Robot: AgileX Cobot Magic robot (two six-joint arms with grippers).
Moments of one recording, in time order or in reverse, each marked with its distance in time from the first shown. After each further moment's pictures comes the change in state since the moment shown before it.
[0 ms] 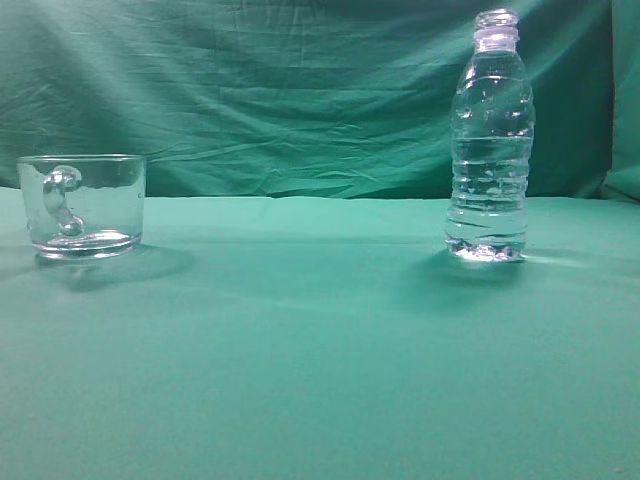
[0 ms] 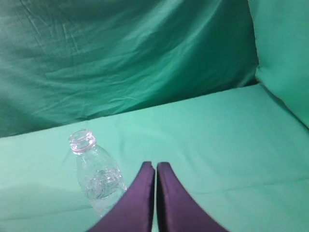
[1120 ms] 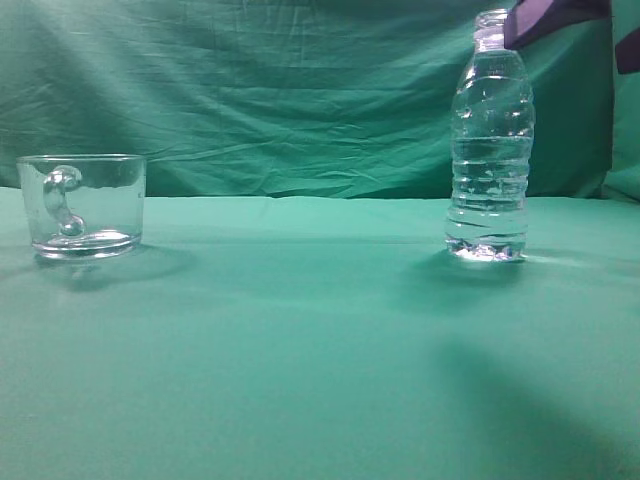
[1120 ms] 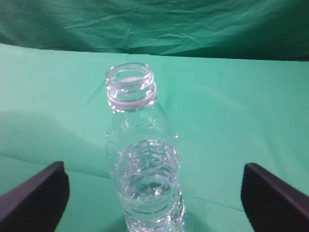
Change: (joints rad) left arm 0.000 0.000 0.000 0.000 0.000 0.000; right arm 0.239 1.004 -0.140 -0.150 -0.703 -0.024
